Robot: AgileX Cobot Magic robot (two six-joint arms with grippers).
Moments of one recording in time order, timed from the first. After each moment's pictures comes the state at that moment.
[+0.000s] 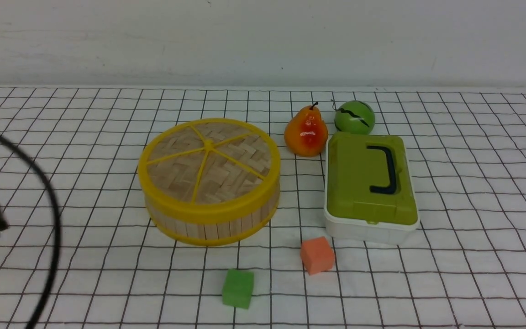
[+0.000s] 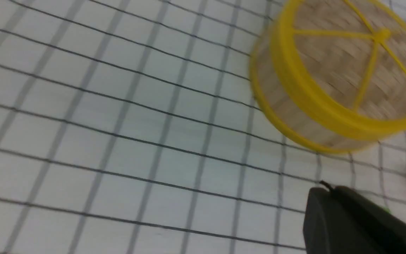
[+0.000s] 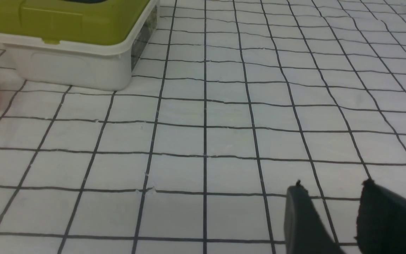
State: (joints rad) right arm -0.02 -0.01 0.02 -0.04 0.39 0.04; left arm -0.15 0.83 -0.71 -0.09 0.61 -0.33
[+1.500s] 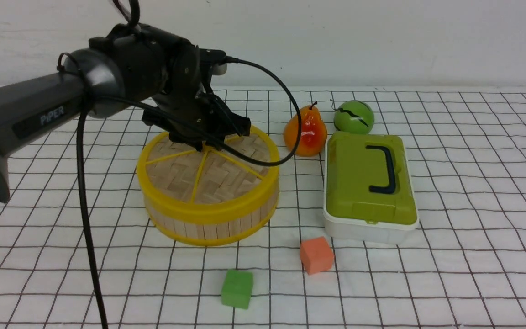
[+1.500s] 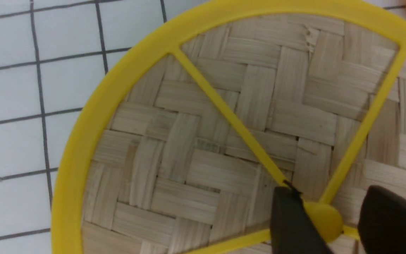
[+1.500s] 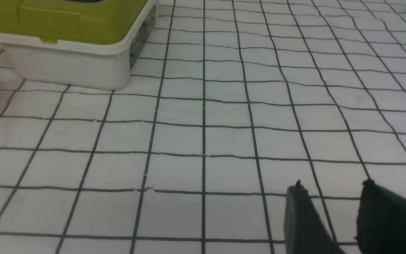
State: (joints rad) right arm -0.02 -0.01 0.02 -0.04 0.39 0.04; left arm -0.40 2.06 -1.78 0.14 0.75 -0.31
